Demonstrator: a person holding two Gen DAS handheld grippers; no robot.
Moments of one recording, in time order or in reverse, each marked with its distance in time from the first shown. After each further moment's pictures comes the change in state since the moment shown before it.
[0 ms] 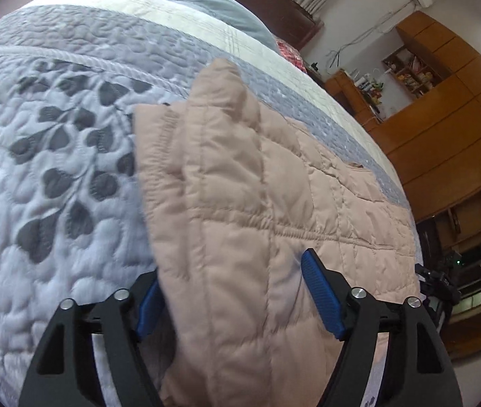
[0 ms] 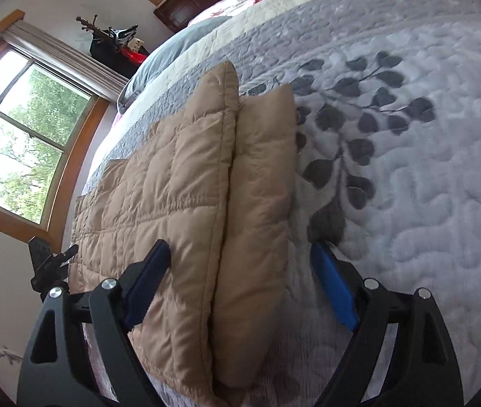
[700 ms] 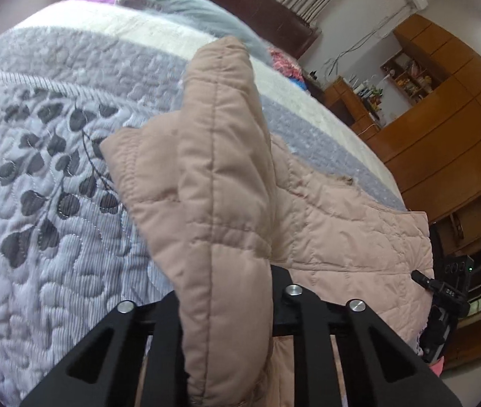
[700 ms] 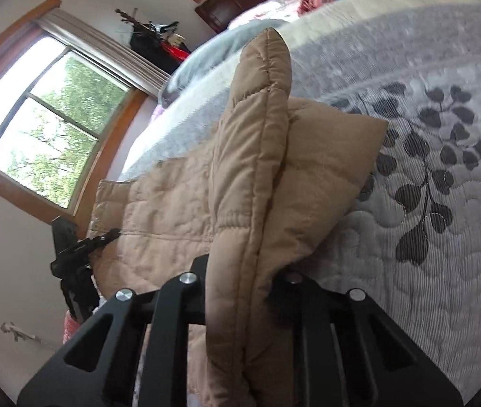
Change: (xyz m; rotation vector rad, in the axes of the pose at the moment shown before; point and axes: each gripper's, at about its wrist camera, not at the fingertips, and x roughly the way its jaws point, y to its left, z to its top) left arm -0.006 -0.054 0.007 0.001 -0.066 0.006; right arm -0.031 0.051 -0.004 -0.109 -0.030 0.151
